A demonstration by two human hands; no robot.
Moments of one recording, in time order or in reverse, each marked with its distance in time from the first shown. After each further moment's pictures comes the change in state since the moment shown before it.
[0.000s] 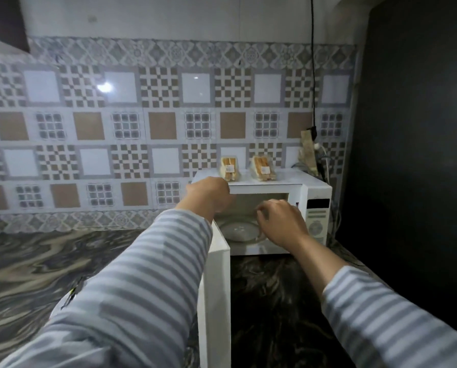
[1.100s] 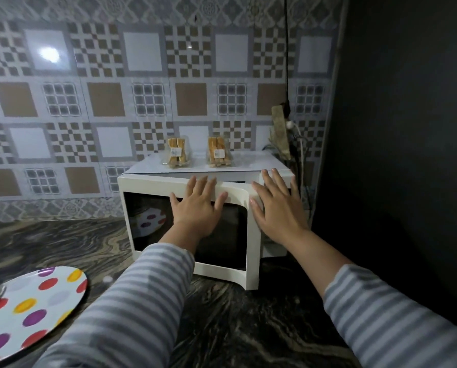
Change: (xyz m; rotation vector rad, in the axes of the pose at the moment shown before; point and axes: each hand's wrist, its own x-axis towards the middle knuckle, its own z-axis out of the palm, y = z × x) left_hand 0.074 0.118 0.126 -0.174 0.215 0.019; right_hand 0.041 0.175 0.024 -0.186 0.101 -0.129
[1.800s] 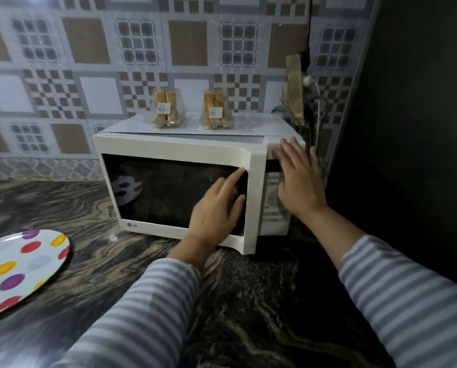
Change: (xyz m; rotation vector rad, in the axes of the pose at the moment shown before) left_hand -0.016 0.027 0.091 -0.380 0.284 0.299; right_hand 0.017 0.066 0.054 0.021 0.071 -0.045
